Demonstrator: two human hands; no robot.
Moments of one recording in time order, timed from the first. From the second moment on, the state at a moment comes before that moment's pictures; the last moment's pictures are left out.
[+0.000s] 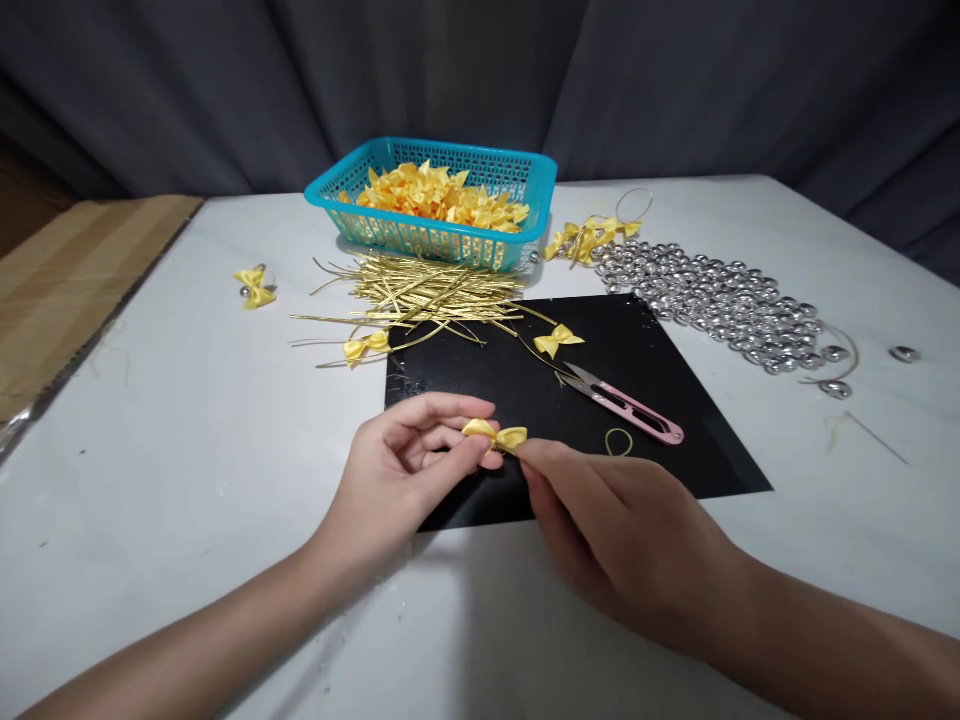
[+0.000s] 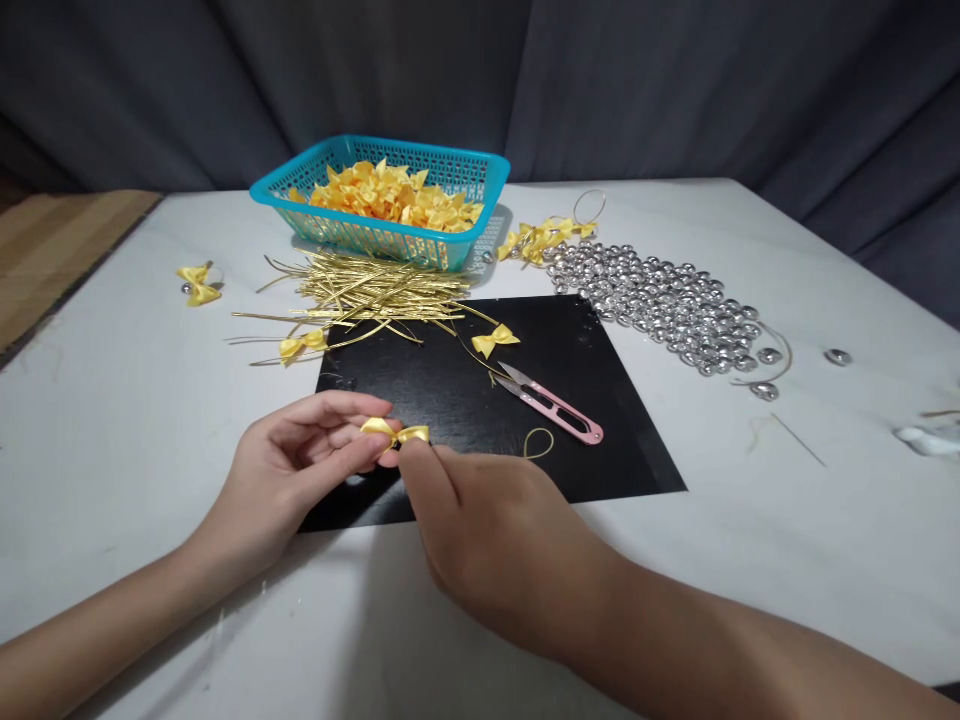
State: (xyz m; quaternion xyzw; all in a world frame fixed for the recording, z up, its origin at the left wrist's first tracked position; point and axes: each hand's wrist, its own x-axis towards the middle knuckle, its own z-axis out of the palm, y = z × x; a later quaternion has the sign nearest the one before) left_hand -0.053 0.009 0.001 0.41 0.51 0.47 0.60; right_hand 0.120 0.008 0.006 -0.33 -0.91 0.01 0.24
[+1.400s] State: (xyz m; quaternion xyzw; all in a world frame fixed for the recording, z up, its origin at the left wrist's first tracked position) left_hand -0.046 0.004 -0.003 0.35 0.51 0.51 0.60; right_hand 0.105 0.007 -0.014 -0.40 -0.85 -0.06 0.33
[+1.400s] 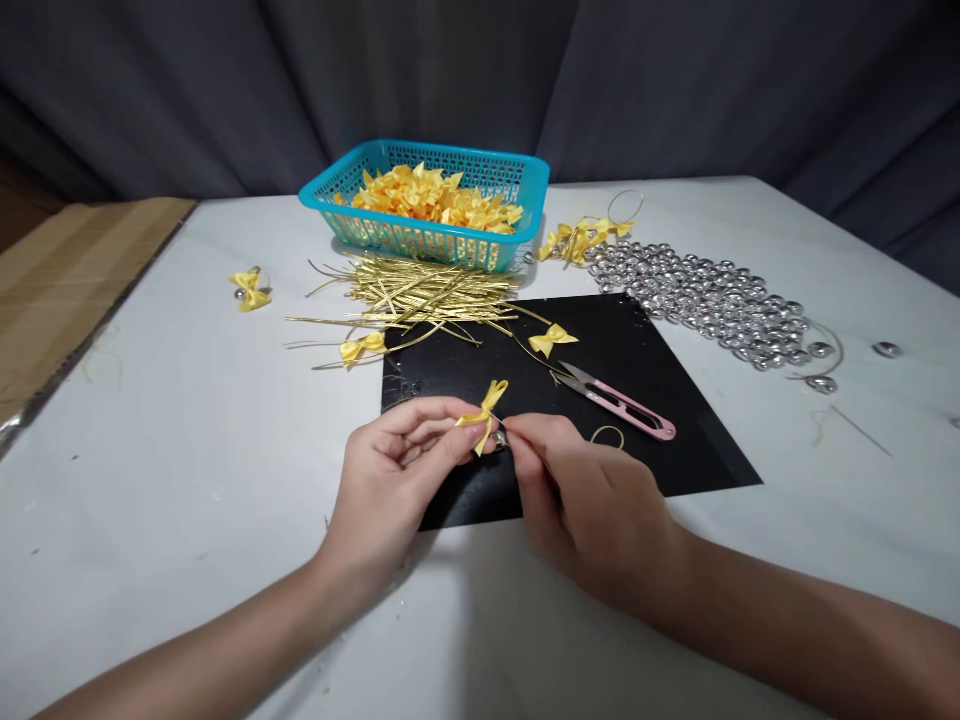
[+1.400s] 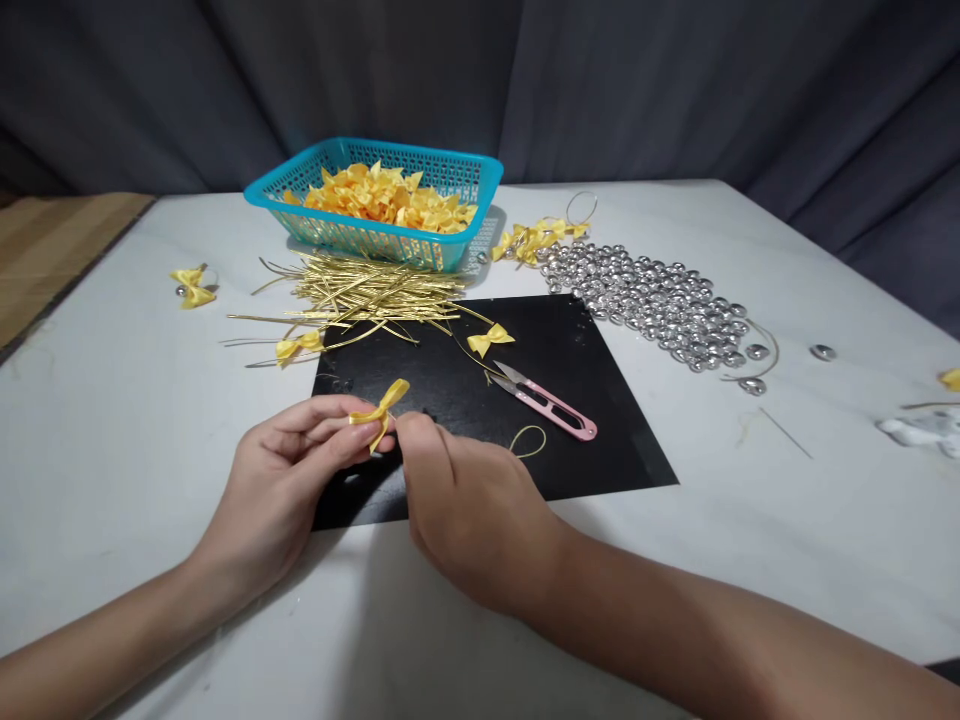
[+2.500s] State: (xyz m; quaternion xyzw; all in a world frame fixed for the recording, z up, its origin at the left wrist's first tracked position) left_hand -0.049 0.008 -0.007 0.36 0.46 0.50 0.63; right_hand 0.110 0.016 0.001 -0.36 -0.87 0.10 0.32
